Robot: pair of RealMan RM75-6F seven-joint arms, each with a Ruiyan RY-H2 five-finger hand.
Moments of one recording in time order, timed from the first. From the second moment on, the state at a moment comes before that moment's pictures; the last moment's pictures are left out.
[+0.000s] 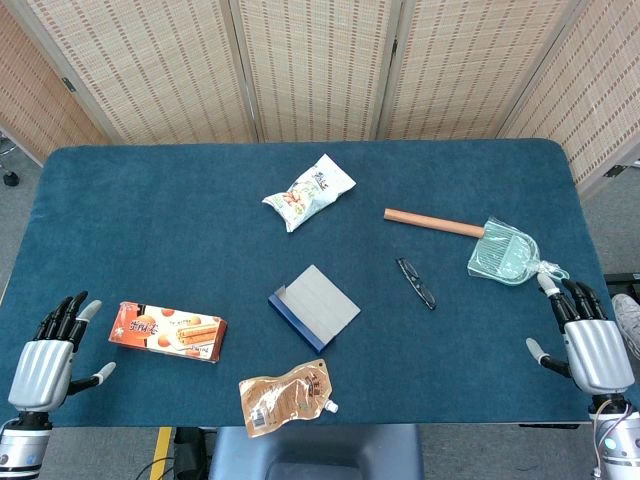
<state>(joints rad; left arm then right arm) -0.10 -1.21 -0.04 -1.64 1.55 1.52 0.16 0.08 -1.12 0.07 -1.64 -1.55 1.51 -0.04</state>
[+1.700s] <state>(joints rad) -0.04 -1.16 -0.02 -1.67 1.56 1.60 0.16 0.65 -1.22 0.14 -1.78 -1.66 0.83 -0.17</state>
